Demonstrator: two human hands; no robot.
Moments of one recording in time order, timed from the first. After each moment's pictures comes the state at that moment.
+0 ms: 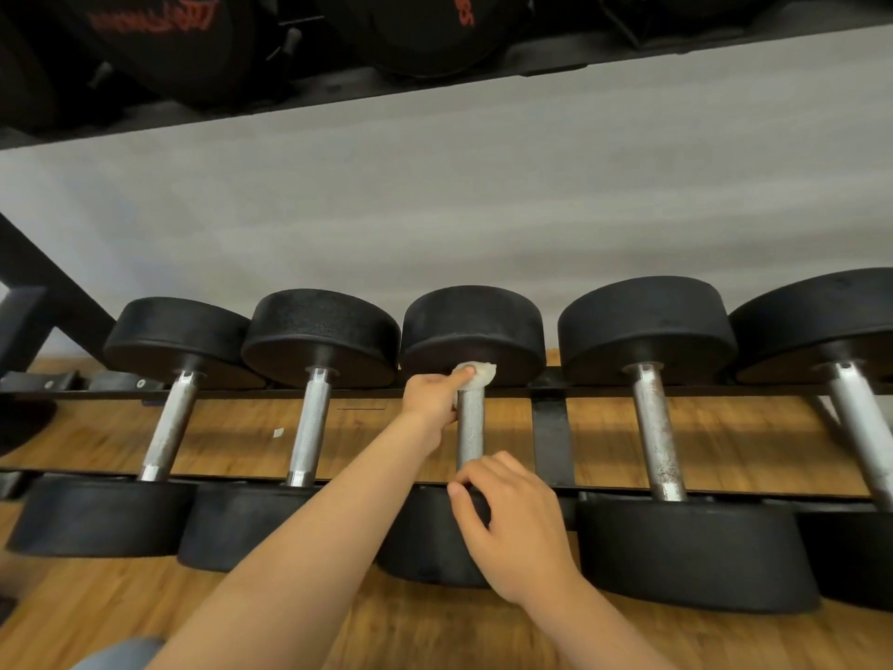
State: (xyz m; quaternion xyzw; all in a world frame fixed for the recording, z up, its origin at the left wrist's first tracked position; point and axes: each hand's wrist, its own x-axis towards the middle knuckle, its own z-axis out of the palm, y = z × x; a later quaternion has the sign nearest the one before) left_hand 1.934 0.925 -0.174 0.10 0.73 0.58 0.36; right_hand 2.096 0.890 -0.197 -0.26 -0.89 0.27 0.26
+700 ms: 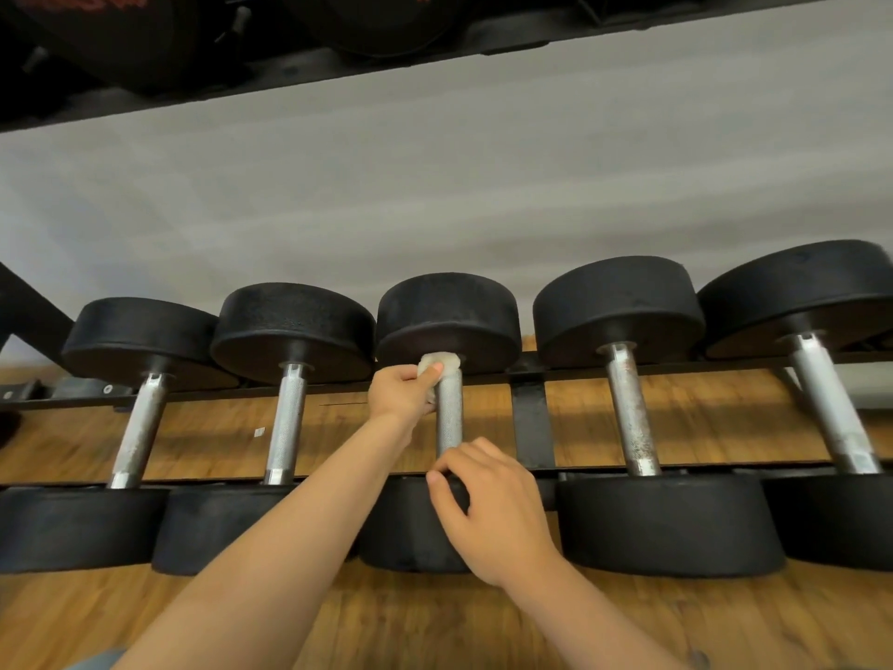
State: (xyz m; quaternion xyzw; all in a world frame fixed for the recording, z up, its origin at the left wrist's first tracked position) left_hand 1.934 0.918 -0.181 0.17 0.77 0.55 0.27; right_hand 2.097 0.888 -0.196 -0.26 -0.88 0.27 0.28
